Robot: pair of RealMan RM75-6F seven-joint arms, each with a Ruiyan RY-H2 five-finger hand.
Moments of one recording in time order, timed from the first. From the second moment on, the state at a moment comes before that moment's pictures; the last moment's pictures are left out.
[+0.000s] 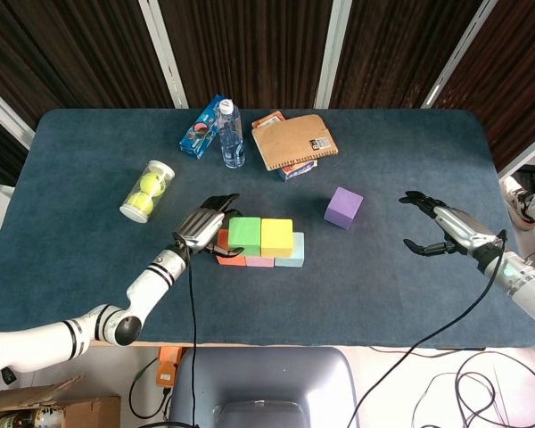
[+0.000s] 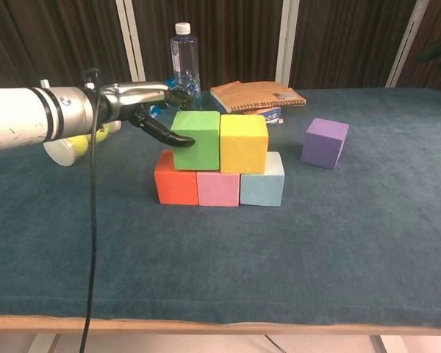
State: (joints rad) left arm -1.02 -1.51 -0.26 -1.36 0.92 0.69 0.13; right arm 0.72 -0.80 0.02 -1.51 -1.61 0.71 0.97
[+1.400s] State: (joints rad) left arm -1.01 -1.48 -0.23 -1.38 0.96 0.71 0.14; right arm 0.72 -0.79 0.01 -1.53 -1.58 0.72 0.95
